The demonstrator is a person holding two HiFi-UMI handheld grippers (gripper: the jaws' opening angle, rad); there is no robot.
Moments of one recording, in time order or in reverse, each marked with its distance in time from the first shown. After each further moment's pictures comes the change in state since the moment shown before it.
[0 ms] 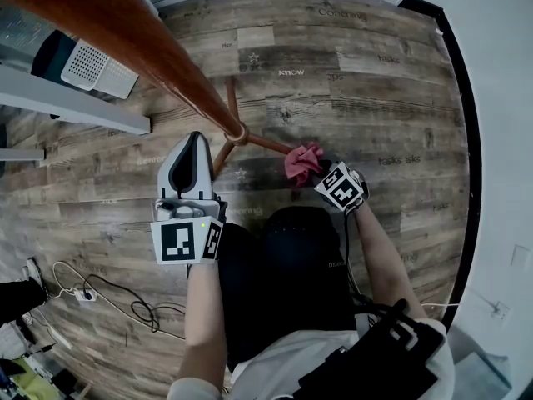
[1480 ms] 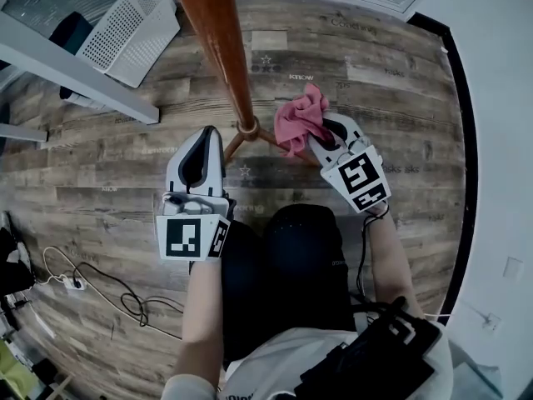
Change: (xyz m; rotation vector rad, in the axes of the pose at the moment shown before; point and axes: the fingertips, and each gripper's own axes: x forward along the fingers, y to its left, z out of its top) left arm -0.018 -0.005 0.014 -0.027 -0.062 -0.009; right arm -0.154 -0.004 0.209 -0.215 -0.488 -0.211
